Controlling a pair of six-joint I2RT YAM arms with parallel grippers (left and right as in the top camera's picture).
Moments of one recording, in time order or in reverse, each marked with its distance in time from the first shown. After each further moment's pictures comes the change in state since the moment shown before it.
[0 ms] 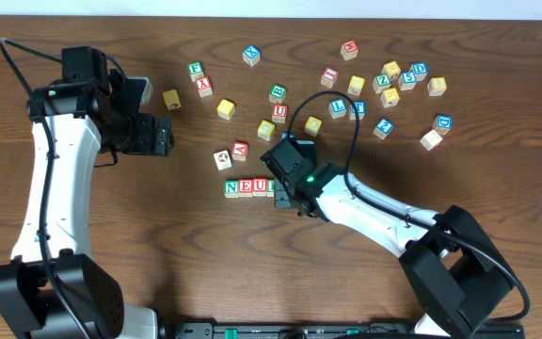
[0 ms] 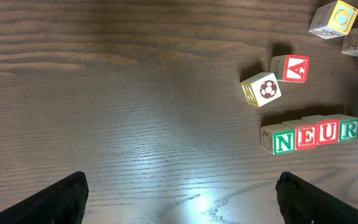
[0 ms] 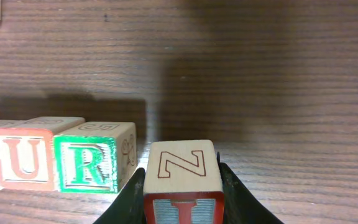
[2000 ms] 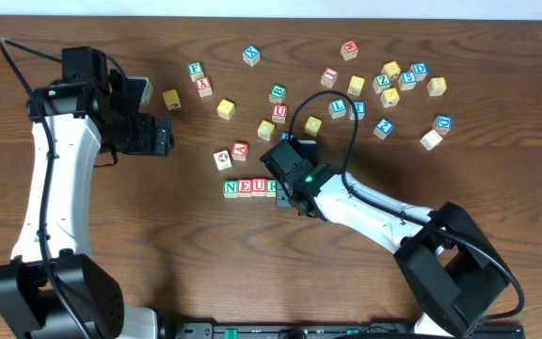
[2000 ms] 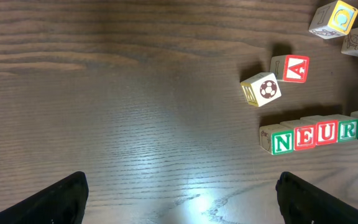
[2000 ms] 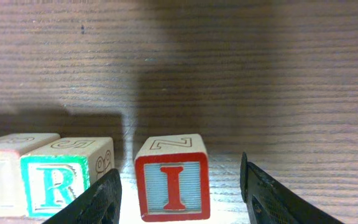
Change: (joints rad) left arm 0.000 0.000 0.000 0.000 0.000 0.000; right arm 0.000 0.021 0.000 0.007 0.060 0.010
